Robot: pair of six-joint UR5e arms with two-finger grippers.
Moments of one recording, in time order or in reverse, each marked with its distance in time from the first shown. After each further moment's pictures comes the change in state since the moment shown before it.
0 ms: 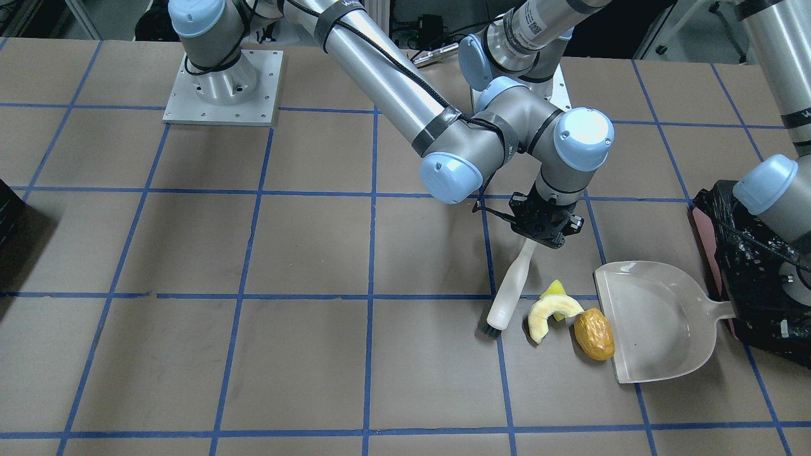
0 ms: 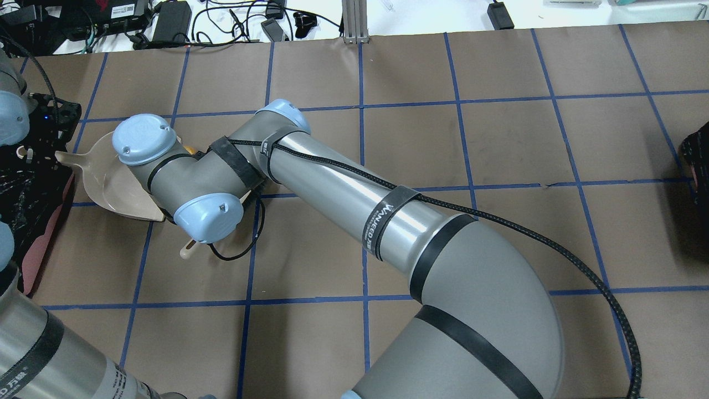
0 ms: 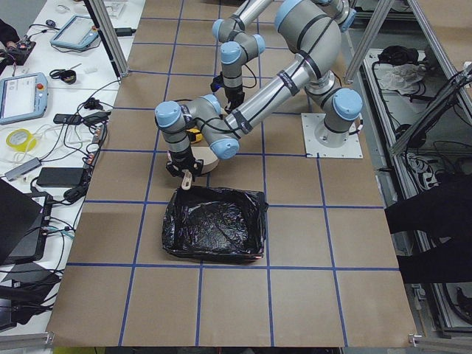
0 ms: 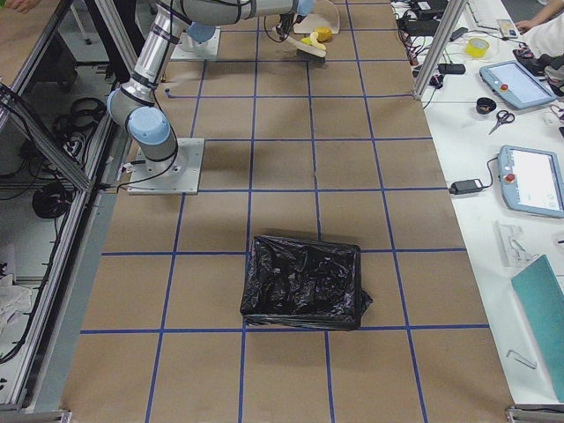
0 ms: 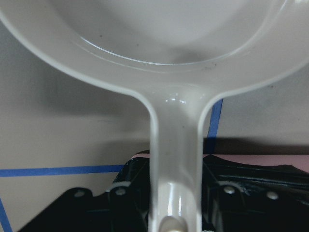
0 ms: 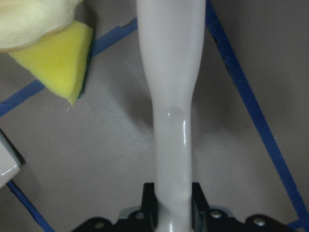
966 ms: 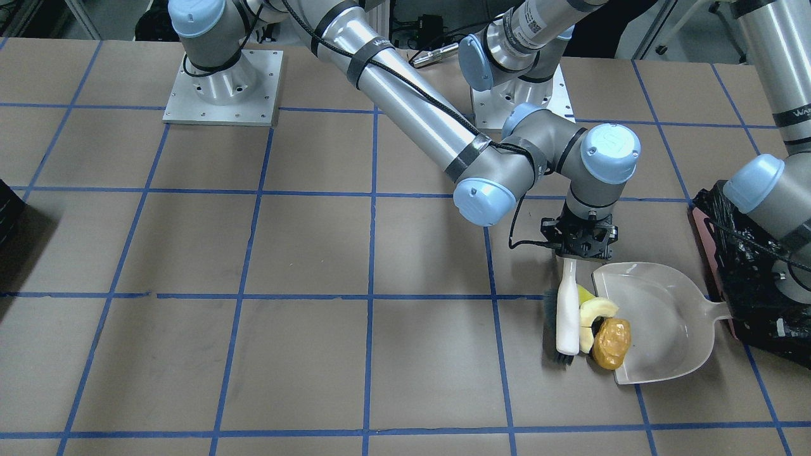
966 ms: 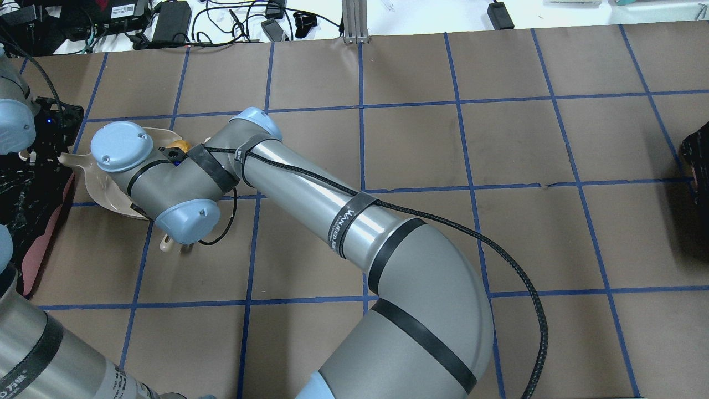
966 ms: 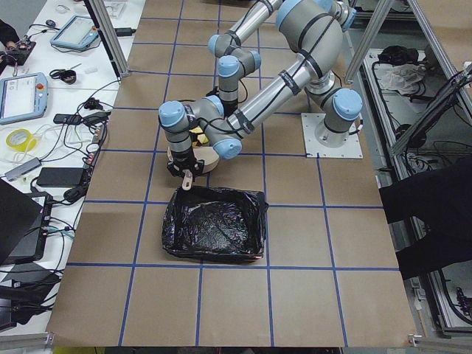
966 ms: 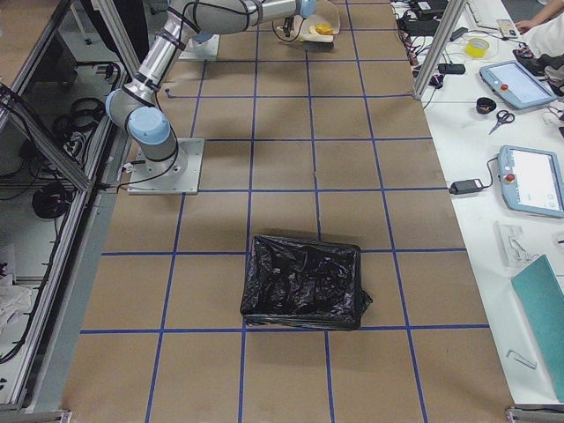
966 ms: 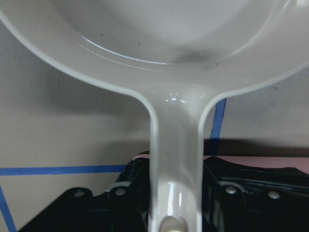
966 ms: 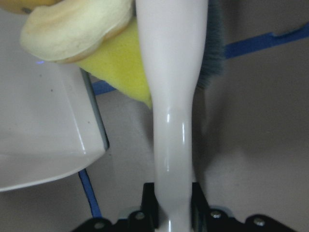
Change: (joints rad) left arm 0.000 0.011 -0.045 0.071 -0.003 0.001; right arm 0.036 0.161 -0.215 -0.071 -0.010 -0.214
